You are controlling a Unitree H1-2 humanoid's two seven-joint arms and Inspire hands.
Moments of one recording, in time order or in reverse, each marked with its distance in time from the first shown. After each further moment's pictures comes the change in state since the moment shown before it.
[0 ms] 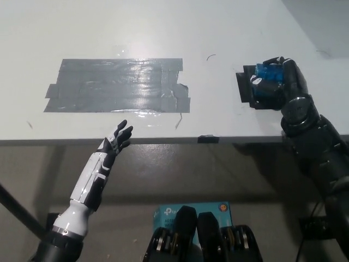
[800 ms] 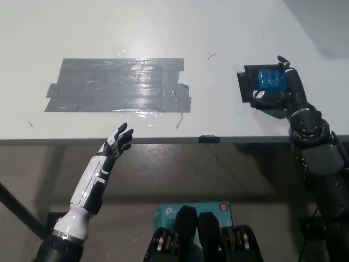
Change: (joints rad) left_arm 0.020 0.001 -0.010 0.003 -0.015 -0.022 0.000; right_arm 0.136 0.017 -0.203 -0.274 0.069 0.017 0.135
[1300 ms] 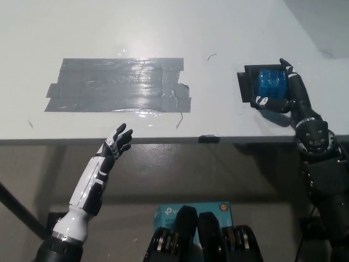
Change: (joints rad) left_arm 0.005 0.000 0.000 -0.001 -0.018 -0.010 0.000; right_arm 0.106 -0.008 0.020 -0.200 -0.024 0.044 0.048
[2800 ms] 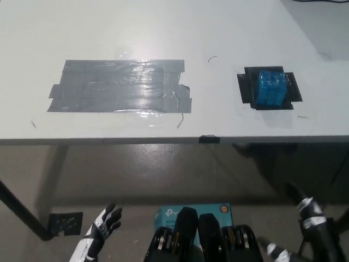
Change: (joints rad) left_arm 0.368 0.003 -0.028 -0.073 -0.007 -0.137 0.000; right_arm 1.014 0.020 0.092 -1.105 0.161 -0.379 0.196
